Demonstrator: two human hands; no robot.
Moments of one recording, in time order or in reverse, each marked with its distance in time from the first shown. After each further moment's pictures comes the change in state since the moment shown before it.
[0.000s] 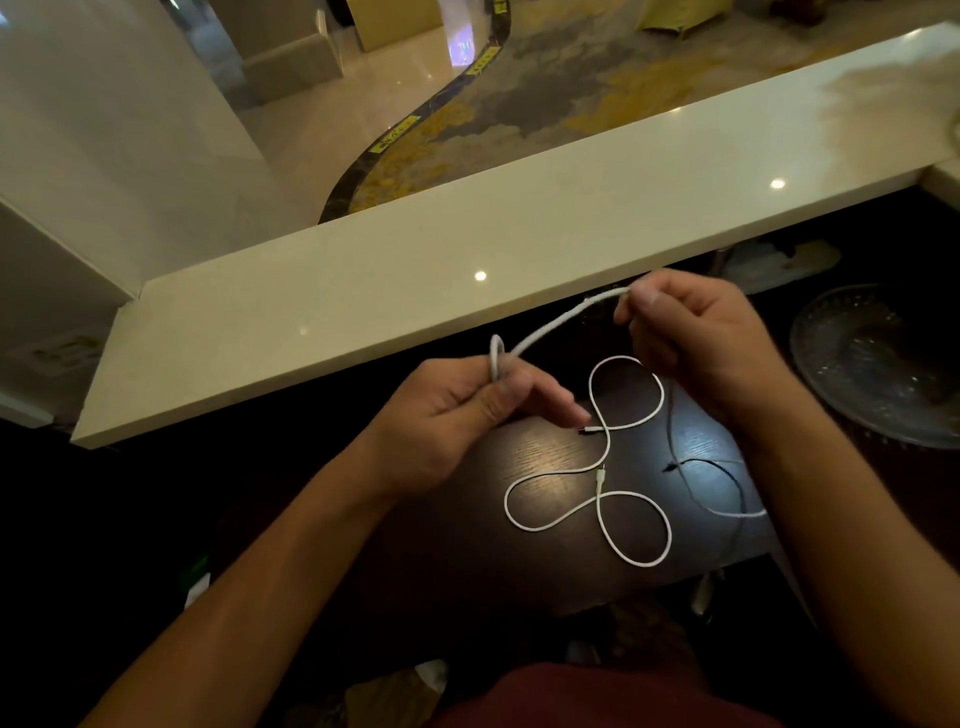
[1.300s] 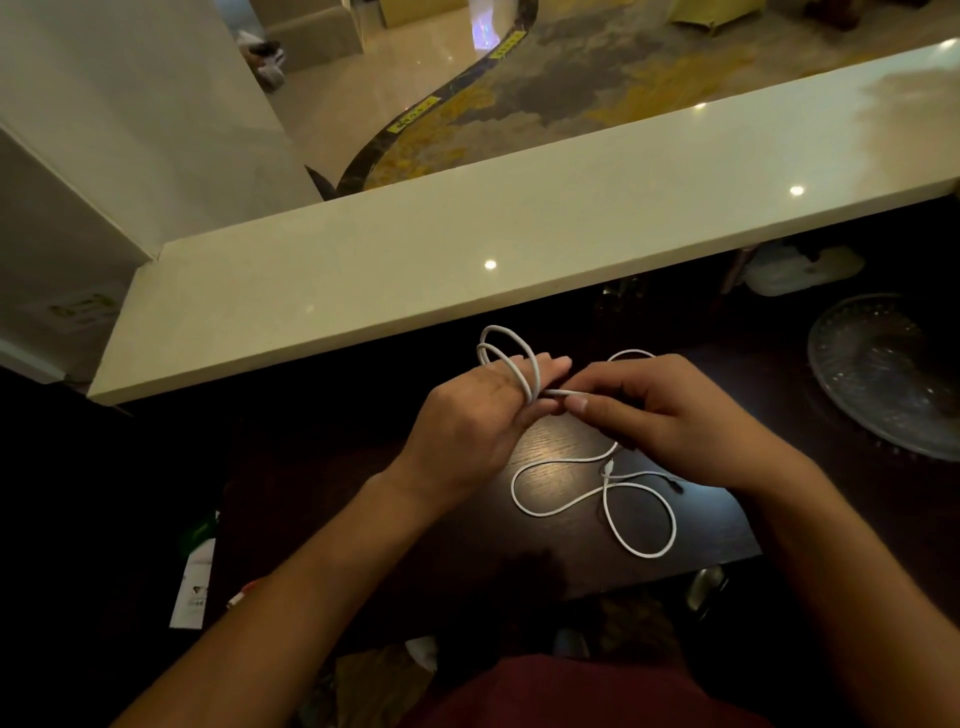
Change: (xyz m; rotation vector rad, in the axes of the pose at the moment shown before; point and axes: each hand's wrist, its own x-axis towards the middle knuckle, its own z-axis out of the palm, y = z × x) left_hand -0.014 -0.066 0.010 0.907 0.302 0.417; right_hand -0.034 0.002 0.041 -0.595 -0.385 0.015
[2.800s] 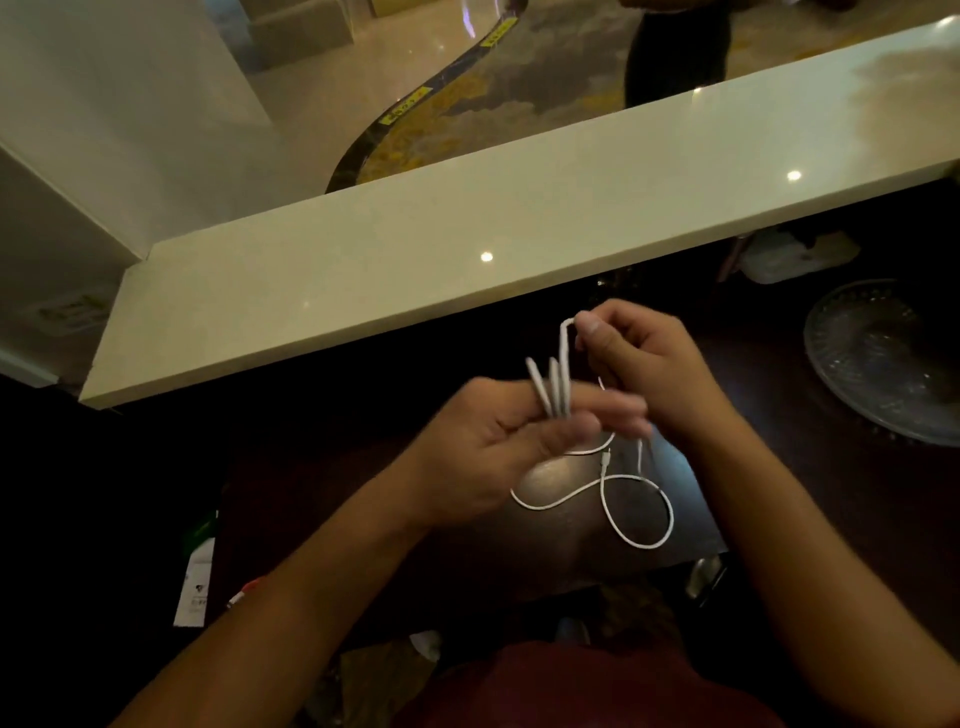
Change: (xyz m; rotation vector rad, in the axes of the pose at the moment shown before) left_hand 0.024 0.050 -0.035 -0.966 -0.260 -0.382; right_hand 0.030 0.032 0.010 0.404 0.390 0.098
